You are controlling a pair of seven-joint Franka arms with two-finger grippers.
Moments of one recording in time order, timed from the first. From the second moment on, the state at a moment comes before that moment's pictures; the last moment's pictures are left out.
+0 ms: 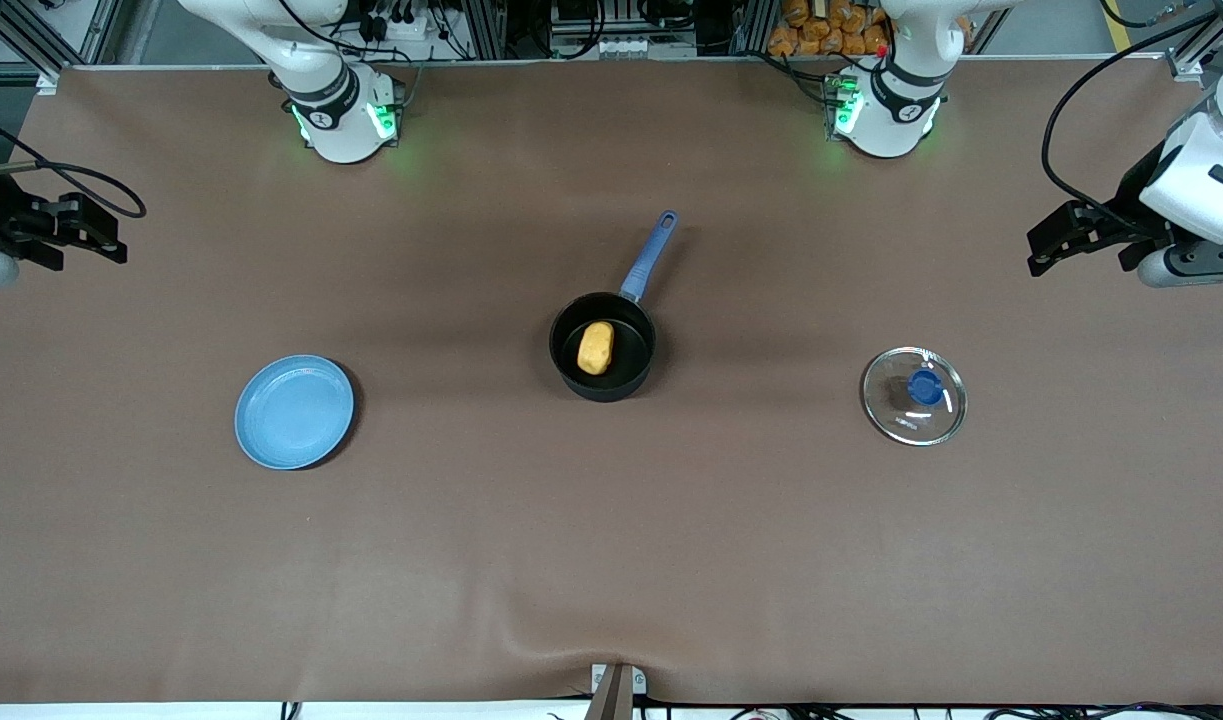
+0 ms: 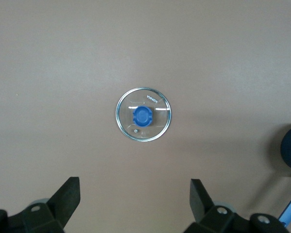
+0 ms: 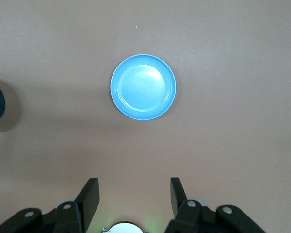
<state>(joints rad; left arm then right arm) 0.16 -0.04 -0.27 -1.63 0.02 1.61 -0.16 -0.09 0.04 0.07 -1.48 -0.02 1.41 -0.14</state>
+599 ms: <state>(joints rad) 0.17 -0.05 -0.26 -1.61 0.02 1.60 -0.16 -0.09 0.05 0.06 -1.48 -0.02 1.50 -0.13</state>
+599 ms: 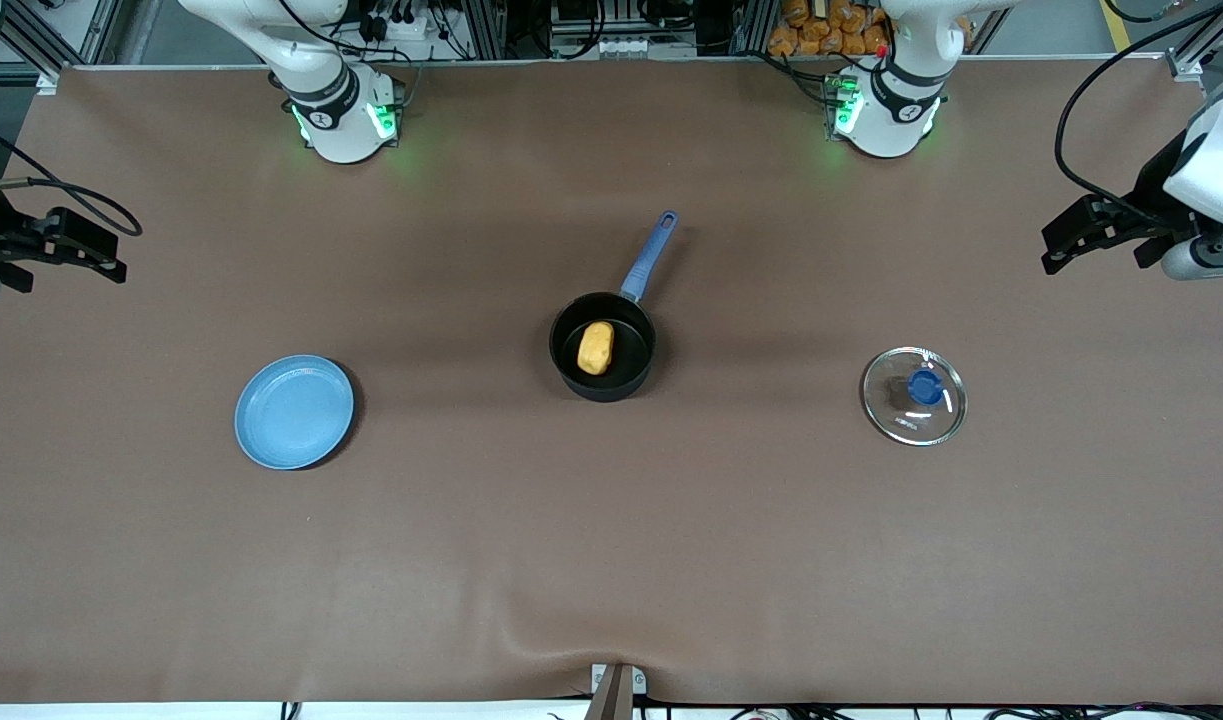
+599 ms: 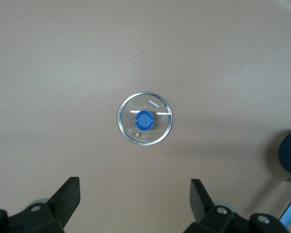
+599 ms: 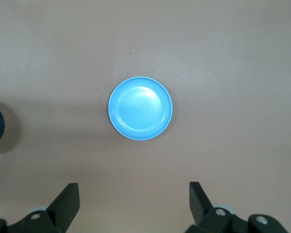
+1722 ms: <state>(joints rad) 0.17 -0.04 -0.26 -1.55 0.02 1.51 -0.15 -0.08 0.05 0.04 -1.48 0.02 1.46 -0.04</state>
